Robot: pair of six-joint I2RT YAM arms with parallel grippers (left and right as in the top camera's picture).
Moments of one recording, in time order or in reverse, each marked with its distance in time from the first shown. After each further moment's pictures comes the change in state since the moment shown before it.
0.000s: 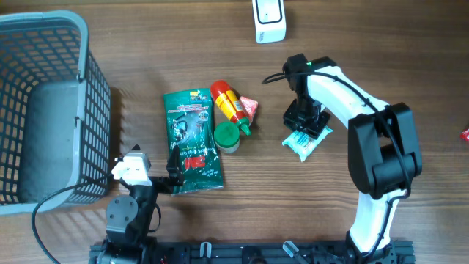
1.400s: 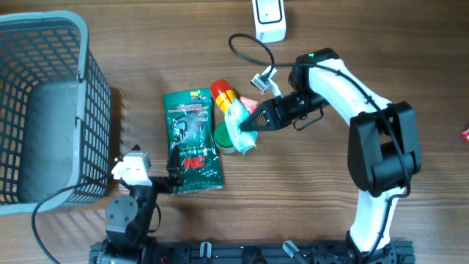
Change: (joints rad) left arm 0.000 0.000 0.000 0.000 0.000 0.000; right arm -0.003 0.013 0.090 -0.449 -1.481 -1.925
